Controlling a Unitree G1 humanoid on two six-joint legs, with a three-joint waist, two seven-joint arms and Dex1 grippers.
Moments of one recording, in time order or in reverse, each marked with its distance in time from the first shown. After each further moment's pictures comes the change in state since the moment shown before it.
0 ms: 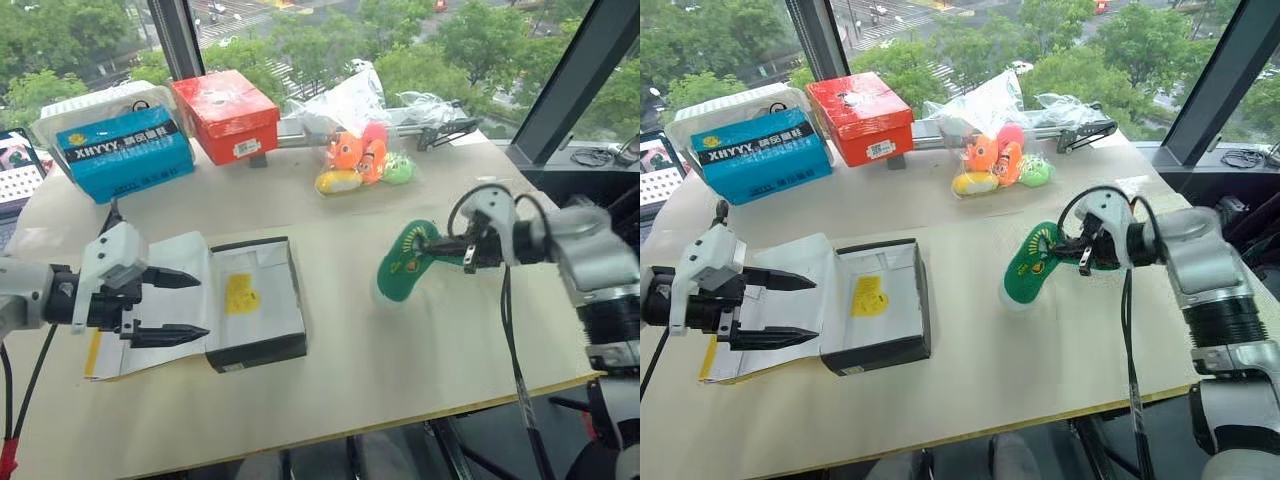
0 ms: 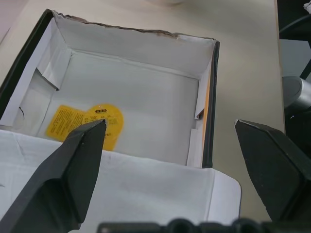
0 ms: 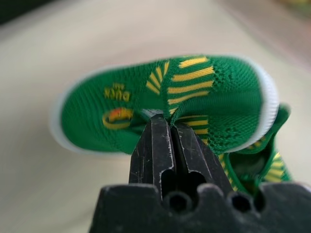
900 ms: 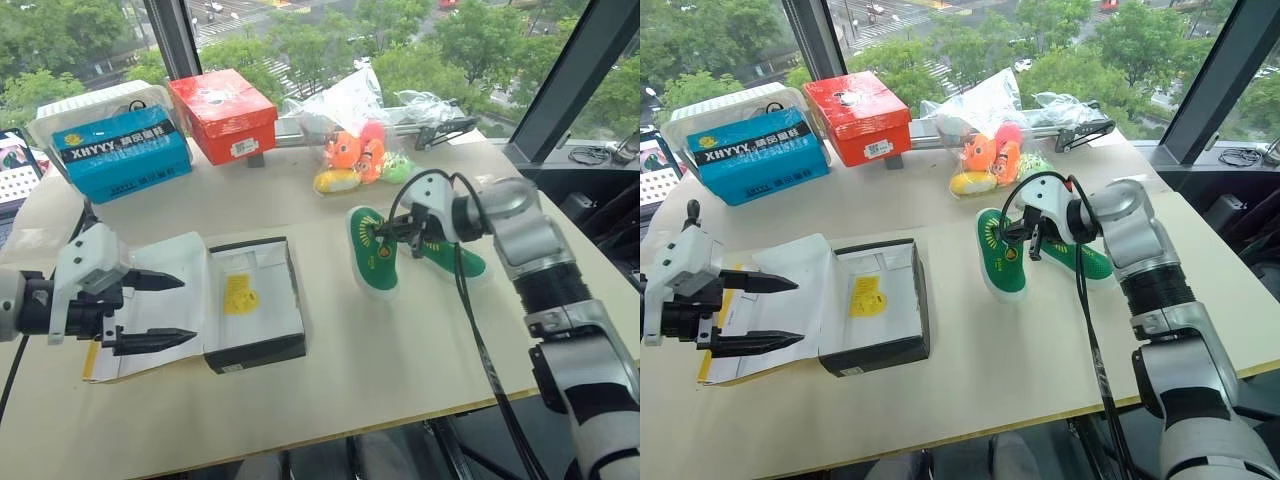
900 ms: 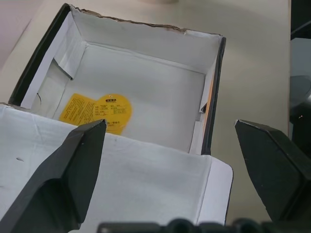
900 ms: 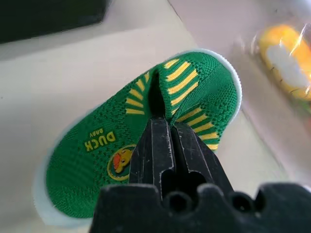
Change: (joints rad) left arm 0.106 0.003 0.160 -0.079 -0.004 0.069 0.019; right arm -0.161 0.182 0.071 0.159 -0.153 -0.208 -0.045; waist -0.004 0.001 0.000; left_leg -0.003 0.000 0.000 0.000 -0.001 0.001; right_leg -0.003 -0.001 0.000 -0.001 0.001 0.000
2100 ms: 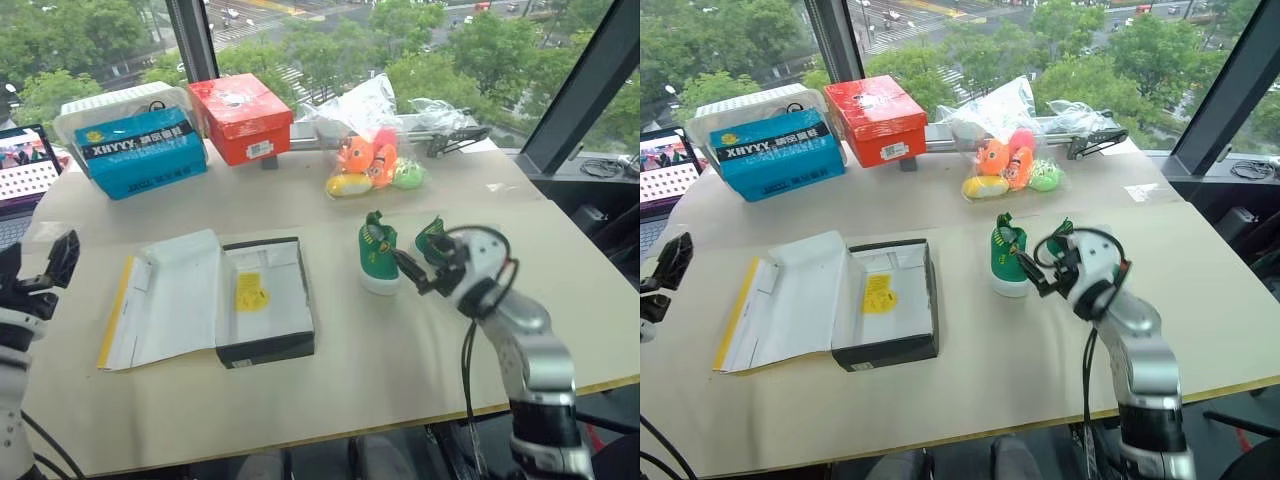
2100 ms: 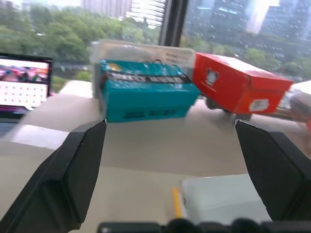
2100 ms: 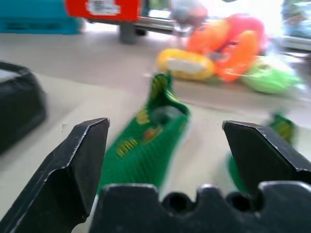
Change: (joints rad) left arm 0.033 -0.742 0.432 0.032 -0.025 -0.209 0.955; right arm 0.858 0.235 -0.406 -0.851 0.204 0.106 -0.674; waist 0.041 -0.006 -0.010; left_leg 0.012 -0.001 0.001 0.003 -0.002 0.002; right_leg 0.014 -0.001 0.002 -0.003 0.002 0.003
